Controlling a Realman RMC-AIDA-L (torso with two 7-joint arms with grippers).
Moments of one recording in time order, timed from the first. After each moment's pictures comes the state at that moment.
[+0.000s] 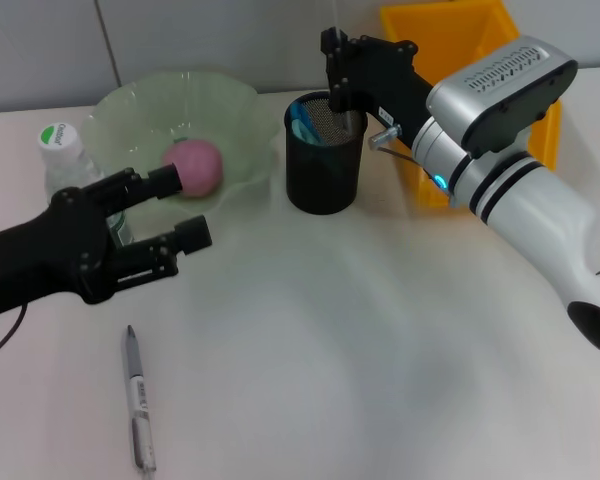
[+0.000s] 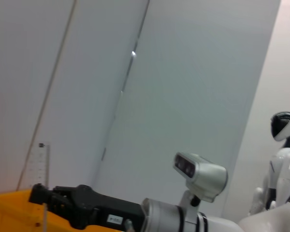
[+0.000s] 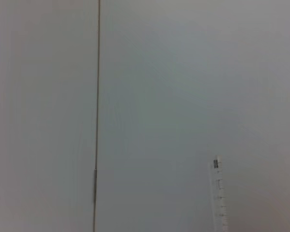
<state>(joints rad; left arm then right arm) -0.28 -1.99 1.25 0.82 1.24 1.60 -1.43 0.89 2.09 -0.25 0.20 -1.29 -1.03 0.18</state>
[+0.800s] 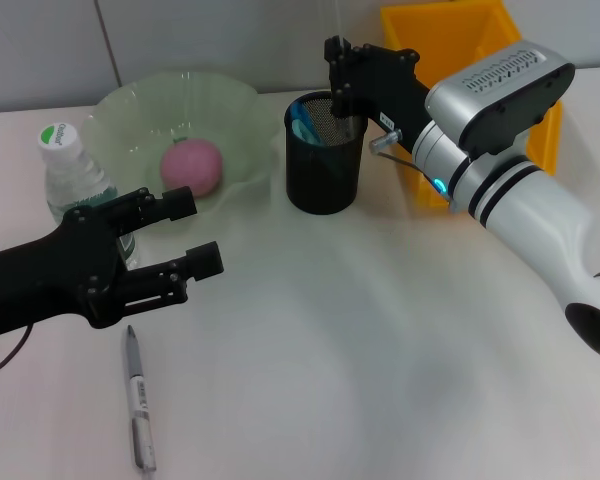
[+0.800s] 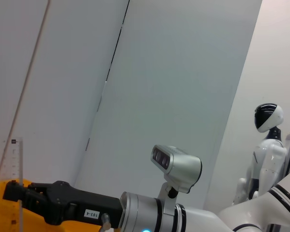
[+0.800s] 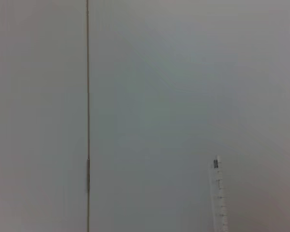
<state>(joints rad) -0.27 -2.02 1.21 0.86 1.32 1.65 -1.46 0.89 2.09 -0.22 0.21 -1.30 -1.00 0.18</state>
